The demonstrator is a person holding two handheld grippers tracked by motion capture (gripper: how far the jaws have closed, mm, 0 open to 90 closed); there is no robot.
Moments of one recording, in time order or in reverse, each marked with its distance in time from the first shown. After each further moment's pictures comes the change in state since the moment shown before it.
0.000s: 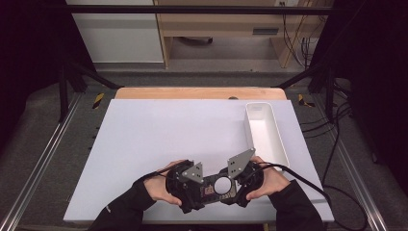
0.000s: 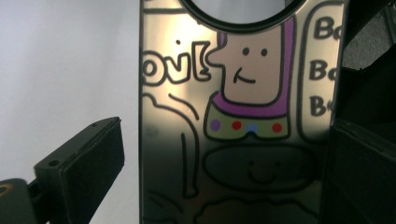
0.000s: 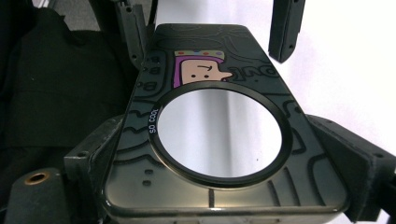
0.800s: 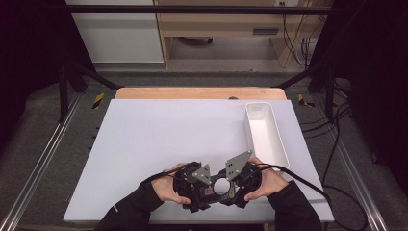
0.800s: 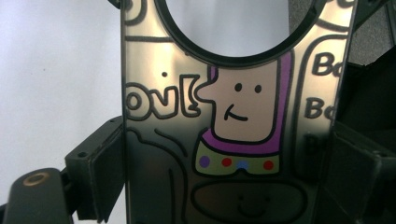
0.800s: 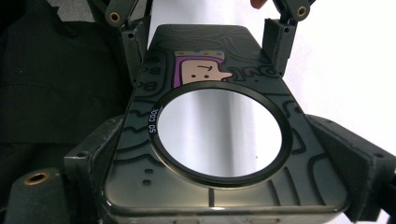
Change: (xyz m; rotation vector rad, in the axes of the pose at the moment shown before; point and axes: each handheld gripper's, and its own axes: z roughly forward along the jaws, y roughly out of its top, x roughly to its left) left arm 0.000 0.011 0.012 0.056 -0.016 -0.006; right arm 0.000 -0.001 0.006 0.023 -0.011 -0.010
